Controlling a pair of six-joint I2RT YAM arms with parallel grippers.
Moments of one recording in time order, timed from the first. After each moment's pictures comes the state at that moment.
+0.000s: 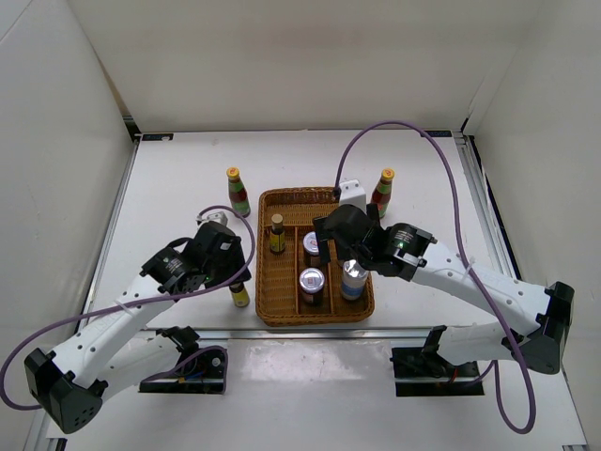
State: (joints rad) left arm -0.67 0.91 0.86 -0.92 -0.17 -0.80; right arm 1.07 1.25 1.21 -0.81 0.53 0.52
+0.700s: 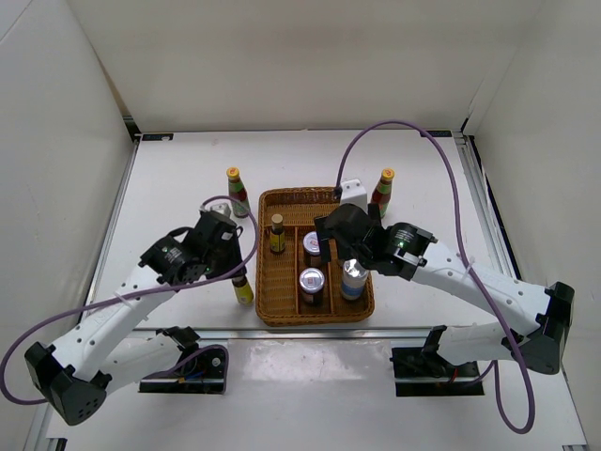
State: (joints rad) left arm -0.67 0.96 0.96 -0.99 -0.17 -0.74; right arm 1.06 1.25 1.21 -0.81 0.54 0.52
